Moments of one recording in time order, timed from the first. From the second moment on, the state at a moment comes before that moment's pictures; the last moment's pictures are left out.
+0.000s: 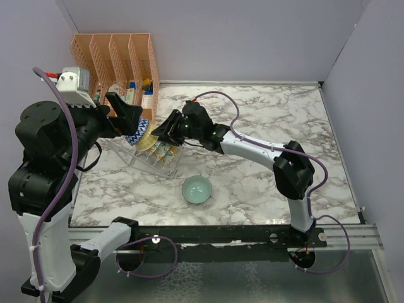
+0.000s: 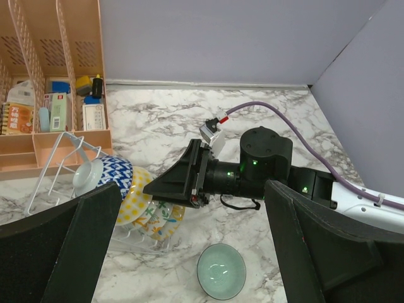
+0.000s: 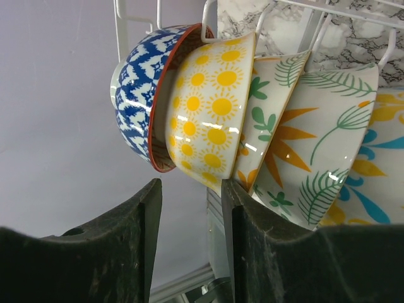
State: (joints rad) left arm -0.24 1.01 1.93 -1.07 0.08 -0.29; right arm 0.89 2.00 1.62 0.00 -0.17 1.28
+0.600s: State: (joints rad) left arm -0.24 1.01 1.92 -1.07 0.08 -0.29; right arm 0.89 2.04 1.61 0.23 -0.19 1.25
